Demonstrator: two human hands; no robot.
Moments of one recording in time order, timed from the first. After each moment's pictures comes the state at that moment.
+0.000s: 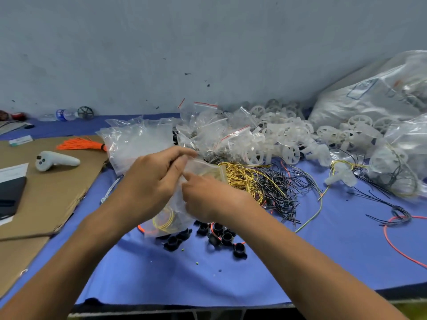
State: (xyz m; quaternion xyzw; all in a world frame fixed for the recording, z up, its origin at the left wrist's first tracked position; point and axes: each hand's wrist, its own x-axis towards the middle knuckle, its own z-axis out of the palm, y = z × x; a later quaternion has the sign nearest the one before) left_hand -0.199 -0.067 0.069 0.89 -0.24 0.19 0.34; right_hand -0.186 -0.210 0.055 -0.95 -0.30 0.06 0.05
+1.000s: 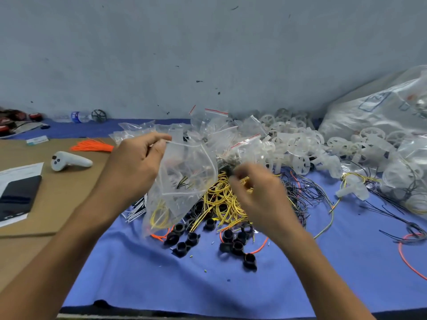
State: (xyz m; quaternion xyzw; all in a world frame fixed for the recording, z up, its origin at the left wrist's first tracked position) left_hand -0.171 -0.024 0.080 0.88 -0.14 0.27 0.36; right_hand -0.202 -0.269 0.027 -0.89 -0.13 -0.26 0.36
